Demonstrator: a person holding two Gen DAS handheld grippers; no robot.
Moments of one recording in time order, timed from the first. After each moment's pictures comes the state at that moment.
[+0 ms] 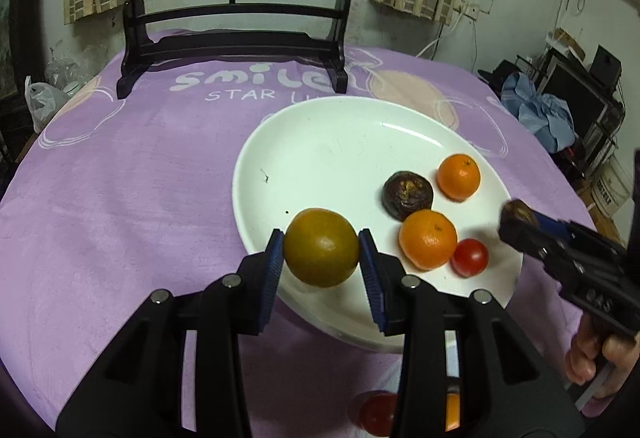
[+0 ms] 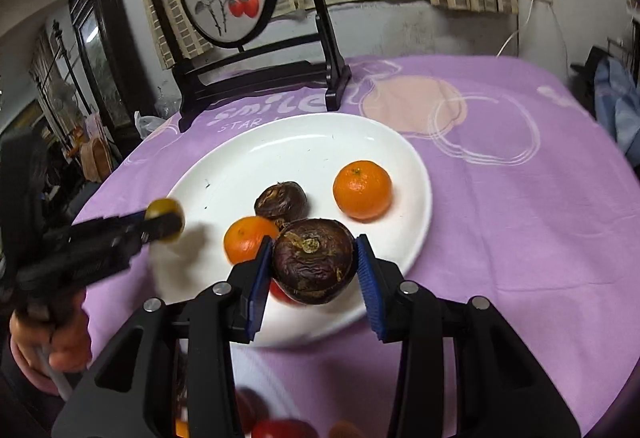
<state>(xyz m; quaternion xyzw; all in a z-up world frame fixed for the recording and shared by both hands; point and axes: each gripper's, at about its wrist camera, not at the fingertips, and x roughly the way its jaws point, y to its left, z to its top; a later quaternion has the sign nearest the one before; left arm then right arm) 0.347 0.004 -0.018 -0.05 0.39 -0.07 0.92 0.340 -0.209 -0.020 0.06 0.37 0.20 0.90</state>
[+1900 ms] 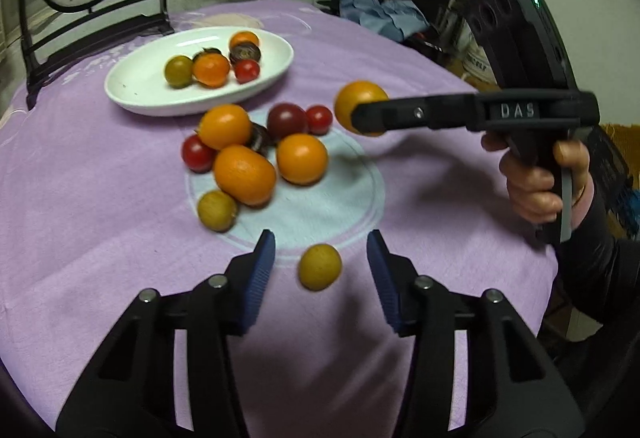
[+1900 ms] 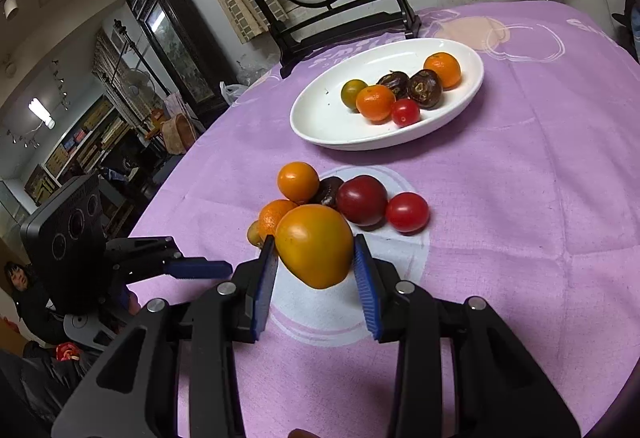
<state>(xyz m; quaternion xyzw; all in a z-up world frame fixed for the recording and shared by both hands) 0.148 -0.033 -0.027 0.06 0.41 -0.32 0.85 0.186 -0.220 -0.015 0.11 0.40 0.33 0.85</state>
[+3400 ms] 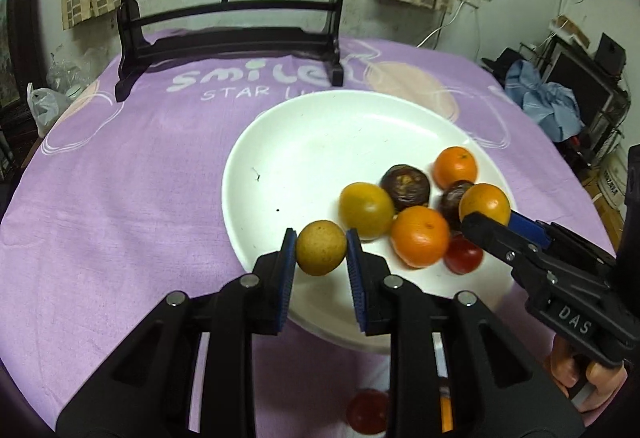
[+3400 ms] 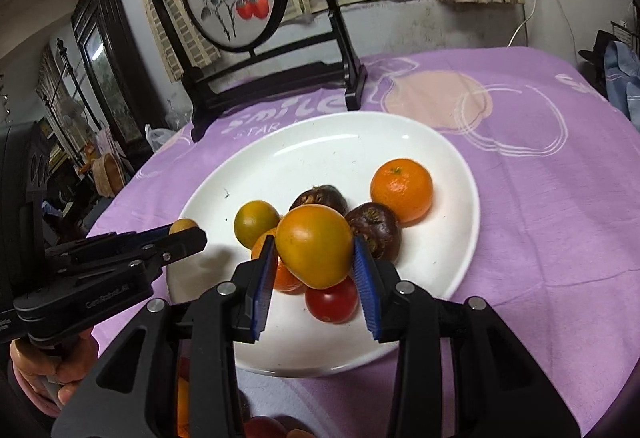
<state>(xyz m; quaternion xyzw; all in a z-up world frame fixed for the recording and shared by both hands) 0.353 -0.008 -0.015 -0.03 0.41 -0.06 0.91 0.338 -0.187 -0.022 0.08 0.35 0.21 0.91</state>
